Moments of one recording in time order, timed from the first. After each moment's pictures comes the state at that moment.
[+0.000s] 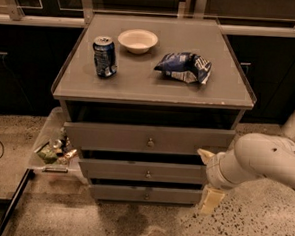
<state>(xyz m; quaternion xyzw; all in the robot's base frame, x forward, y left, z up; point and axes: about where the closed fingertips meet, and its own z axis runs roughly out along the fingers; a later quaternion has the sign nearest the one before) 0.468 -0.197 0.624 -0.66 0.72 0.03 0.20</state>
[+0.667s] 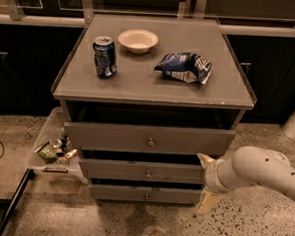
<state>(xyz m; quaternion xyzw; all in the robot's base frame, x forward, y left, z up) 0.490 -0.210 0.568 -0.65 0.72 0.02 0.23</state>
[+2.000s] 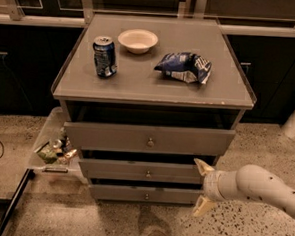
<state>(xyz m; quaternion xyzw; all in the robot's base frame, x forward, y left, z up) 0.505 -0.206 0.514 -0.65 0.70 0.04 0.31</state>
